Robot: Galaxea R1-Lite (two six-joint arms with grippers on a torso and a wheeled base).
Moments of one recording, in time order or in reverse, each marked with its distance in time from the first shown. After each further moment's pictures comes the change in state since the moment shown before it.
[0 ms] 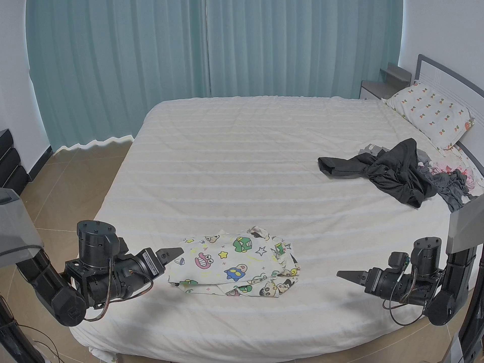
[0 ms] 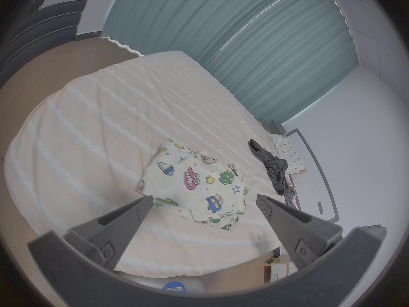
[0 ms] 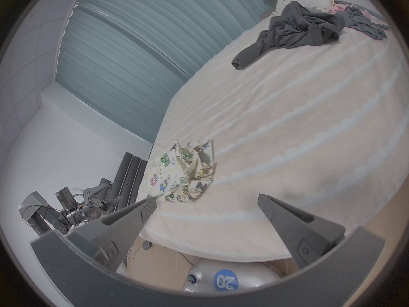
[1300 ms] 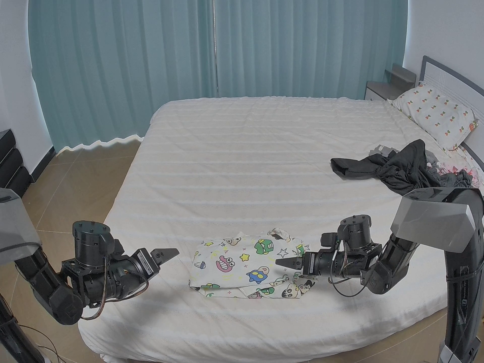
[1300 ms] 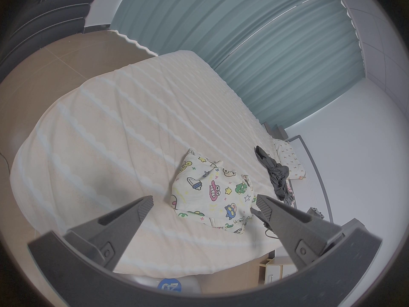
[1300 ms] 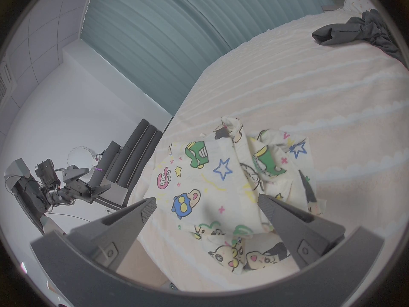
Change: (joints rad) left arm 0.029 0.003 0.016 0.000 -0.053 -0.036; right arm 0.158 0.251 -0.697 0.508 0.066 -0.187
